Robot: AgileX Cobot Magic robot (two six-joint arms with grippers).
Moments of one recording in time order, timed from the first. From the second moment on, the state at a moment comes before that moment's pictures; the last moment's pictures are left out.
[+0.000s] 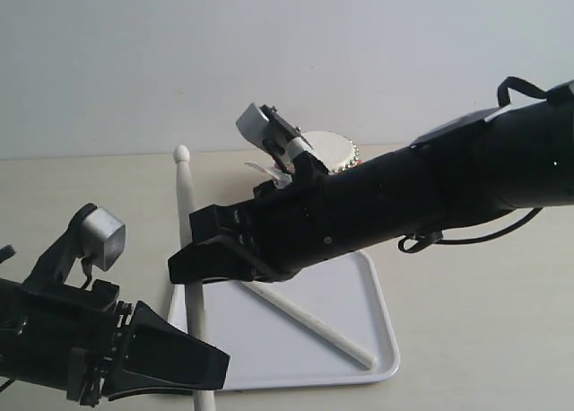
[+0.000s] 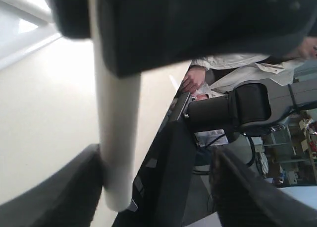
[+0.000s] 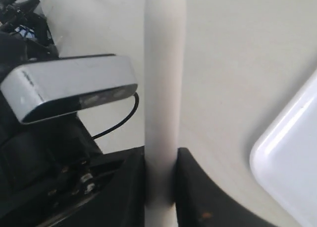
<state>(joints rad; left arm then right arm) -0.28 1.60 -0.55 -1.51 1.17 1.35 0.62 1.75 -1.01 1.52 0.79 -1.08</state>
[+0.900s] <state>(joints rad) 0.05 1.42 -0.55 -1.46 1.21 1.27 0.60 1.93 -1.50 0.17 1.16 -0.38</state>
